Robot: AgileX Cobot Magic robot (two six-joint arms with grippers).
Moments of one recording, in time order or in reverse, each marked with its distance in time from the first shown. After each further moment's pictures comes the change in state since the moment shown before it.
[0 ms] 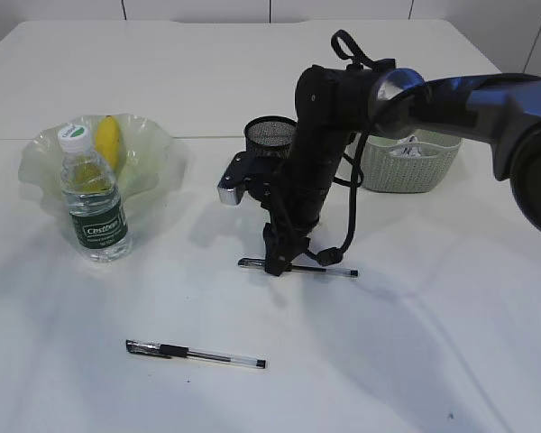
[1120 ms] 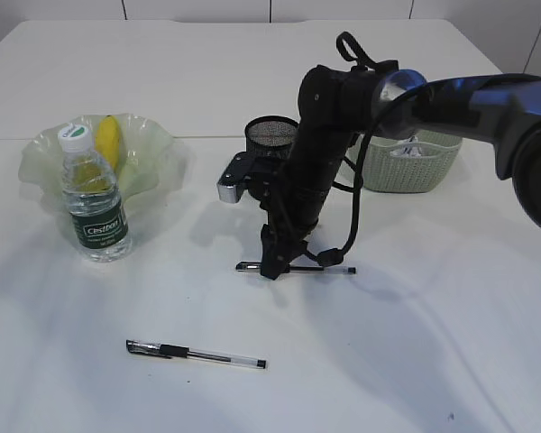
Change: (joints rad) left arm 0.000 0.000 0.000 0.000 -0.013 0.009; right arm -0.018 -0.002 0.008 0.064 0.005 -0.016
